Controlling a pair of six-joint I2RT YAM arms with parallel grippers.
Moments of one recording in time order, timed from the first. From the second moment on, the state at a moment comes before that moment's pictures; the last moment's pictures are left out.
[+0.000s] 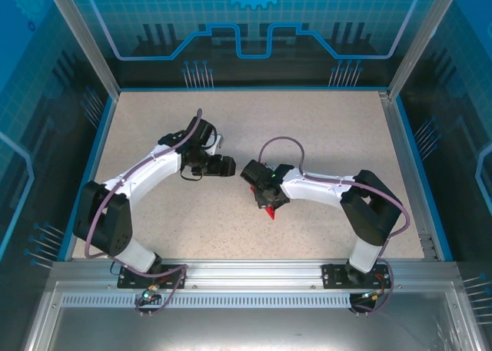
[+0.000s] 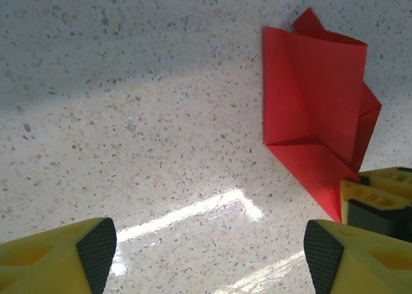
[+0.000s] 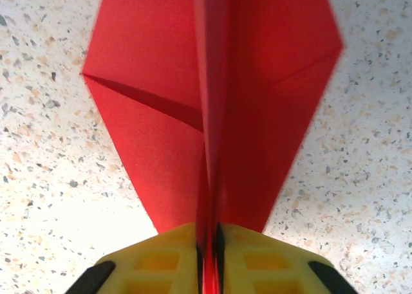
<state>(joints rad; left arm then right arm) -0.39 1.56 1.16 -0.75 0.26 -0.35 0.88 1.75 1.12 -0.72 0.23 0.73</state>
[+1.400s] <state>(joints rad) -0.18 1.27 0.63 -0.14 -0.28 -0.25 0.09 1.16 0.55 -0.11 0.11 0.08</state>
